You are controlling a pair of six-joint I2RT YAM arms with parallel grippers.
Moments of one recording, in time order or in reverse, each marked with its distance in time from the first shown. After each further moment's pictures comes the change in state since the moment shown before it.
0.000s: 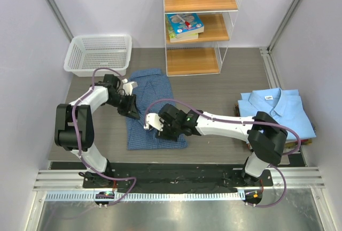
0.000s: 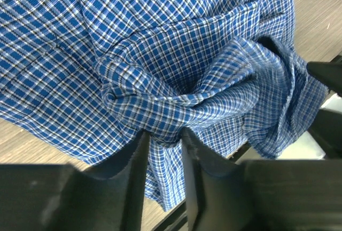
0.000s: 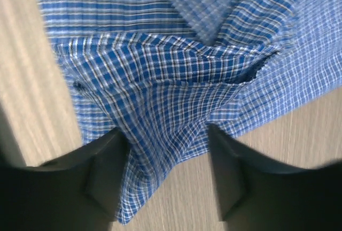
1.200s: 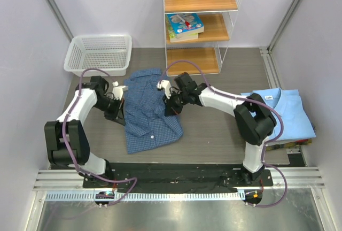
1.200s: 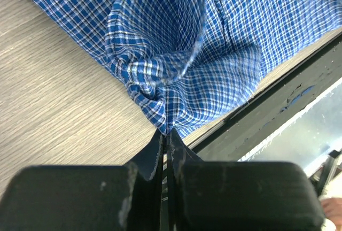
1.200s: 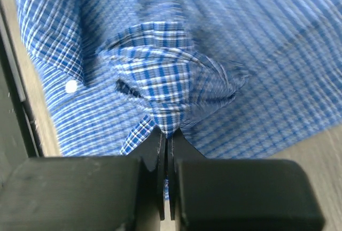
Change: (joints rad) left arm 0.105 -0.198 0.009 -0.326 -0.106 0.216; right arm -0.363 0.192 0.179 0.080 -0.555 0.191
